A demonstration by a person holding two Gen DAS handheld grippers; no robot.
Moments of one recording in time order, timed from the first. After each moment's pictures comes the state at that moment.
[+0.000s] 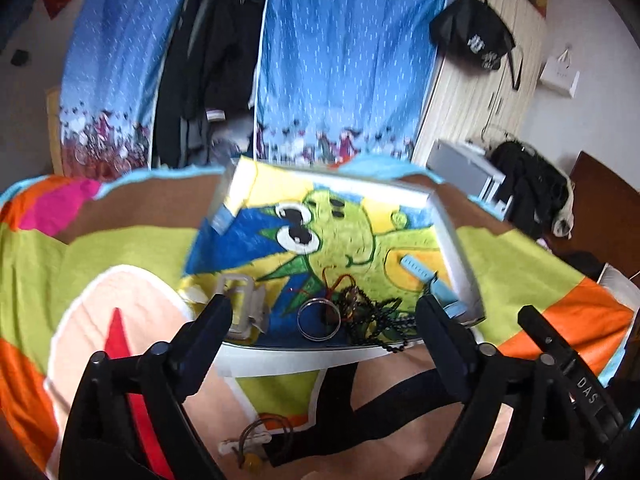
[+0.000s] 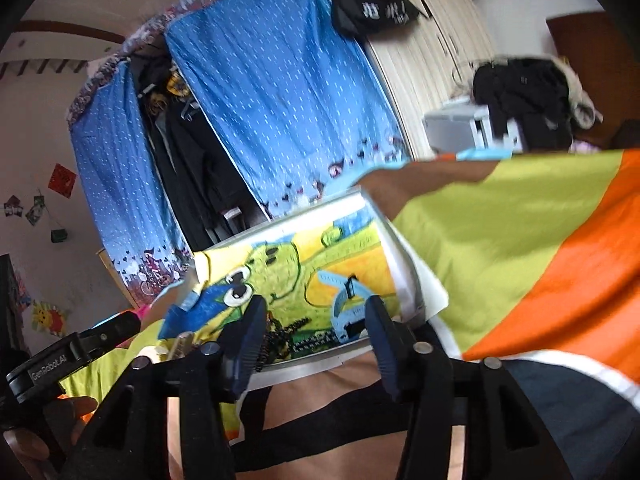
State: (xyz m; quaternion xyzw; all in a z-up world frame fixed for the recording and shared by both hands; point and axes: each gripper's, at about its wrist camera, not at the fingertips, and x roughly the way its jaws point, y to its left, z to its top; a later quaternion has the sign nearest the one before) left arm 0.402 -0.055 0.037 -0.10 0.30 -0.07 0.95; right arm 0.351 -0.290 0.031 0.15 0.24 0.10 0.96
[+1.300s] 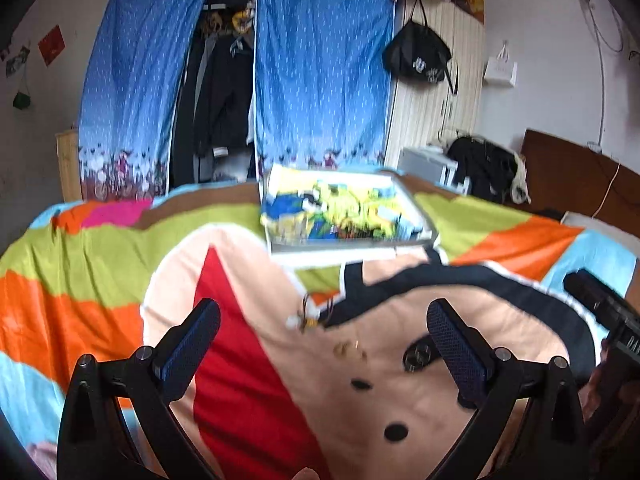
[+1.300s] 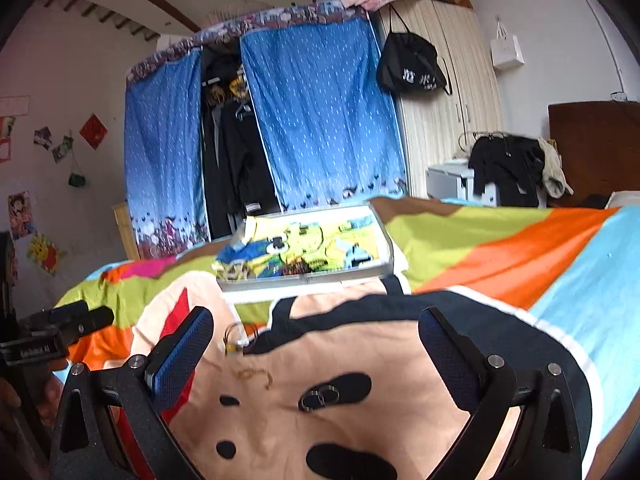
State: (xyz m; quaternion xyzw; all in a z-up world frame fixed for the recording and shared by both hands) left arm 0.159 -0.005 0.032 -0.04 0.25 -0.11 0.96; right arm 0.125 -0.253 0.044 0.04 0.19 0.09 0.98
